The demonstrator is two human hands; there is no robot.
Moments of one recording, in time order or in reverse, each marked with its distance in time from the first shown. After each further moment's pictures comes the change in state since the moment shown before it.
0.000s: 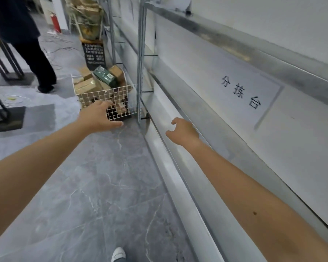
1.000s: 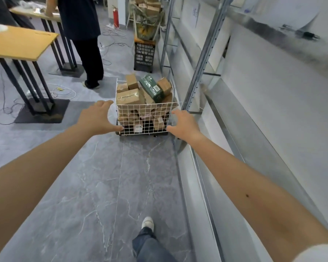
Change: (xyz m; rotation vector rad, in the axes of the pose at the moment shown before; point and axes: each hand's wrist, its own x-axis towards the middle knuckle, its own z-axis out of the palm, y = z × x) left_hand 0.285 -0.222 -0.008 0.092 0.038 -0.292; right_hand 0.400 -0.196 0.104 -0.112 -0.095 -0.397
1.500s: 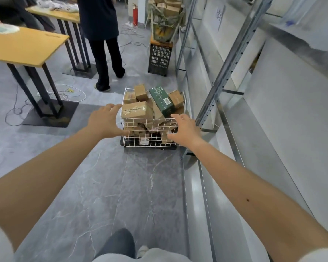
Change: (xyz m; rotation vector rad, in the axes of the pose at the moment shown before) left_hand 0.189 0.004 0.018 0.093 0.001 -0.025; right_hand 0.202 0.027 0.007 -0.109 -0.064 -0.122
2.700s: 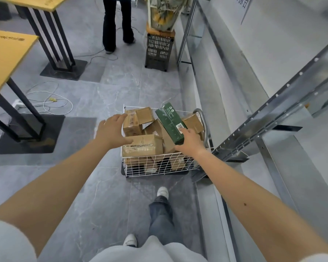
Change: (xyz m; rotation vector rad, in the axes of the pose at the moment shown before) left_hand 0.388 -0.125 0.075 -0.169 -0.125 0.020; right_hand 0.387 -0.003 0.073 0.155 -0.236 0.249
